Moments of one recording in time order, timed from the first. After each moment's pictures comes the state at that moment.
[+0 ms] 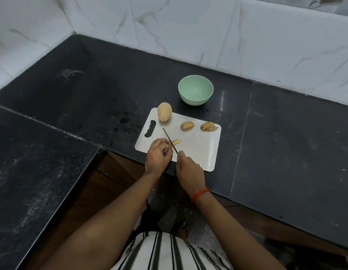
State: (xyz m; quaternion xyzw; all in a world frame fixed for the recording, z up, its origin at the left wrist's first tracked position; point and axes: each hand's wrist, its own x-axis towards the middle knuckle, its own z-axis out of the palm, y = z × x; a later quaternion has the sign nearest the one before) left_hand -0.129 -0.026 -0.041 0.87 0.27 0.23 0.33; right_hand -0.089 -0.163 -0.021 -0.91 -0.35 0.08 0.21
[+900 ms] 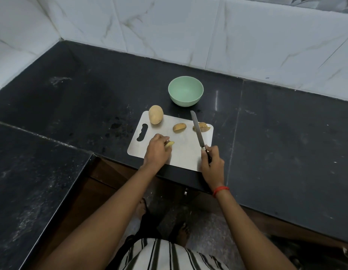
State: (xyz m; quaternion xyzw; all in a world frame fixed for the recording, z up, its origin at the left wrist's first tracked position) left_hand -0.092 -0.017 -0.025 0.90 0.27 0.08 0.33; right_hand -0.032 -0.225 -0.018 -0.83 -0.17 0.03 0.52
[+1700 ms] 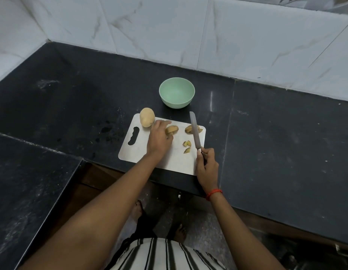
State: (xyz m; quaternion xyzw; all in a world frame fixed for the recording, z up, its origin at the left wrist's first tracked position) left_hand -0.031 -0.023 -0.014 0.89 0.25 0.16 0.34; right_hand -0.025 -0.229 -0.028 -0.81 -0.14 0.04 0.57
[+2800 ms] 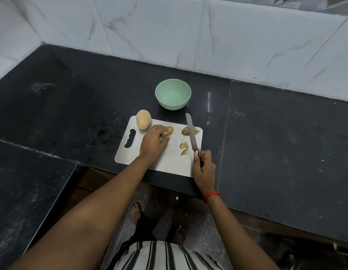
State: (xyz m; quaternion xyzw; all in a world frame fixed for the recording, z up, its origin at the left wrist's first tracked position) left_hand -0.035 -0.004 -0.033 0.91 0.18 0.17 0.34; right_hand -0.026 -0.229 -0.027 -0.81 -0.14 0.03 0.57
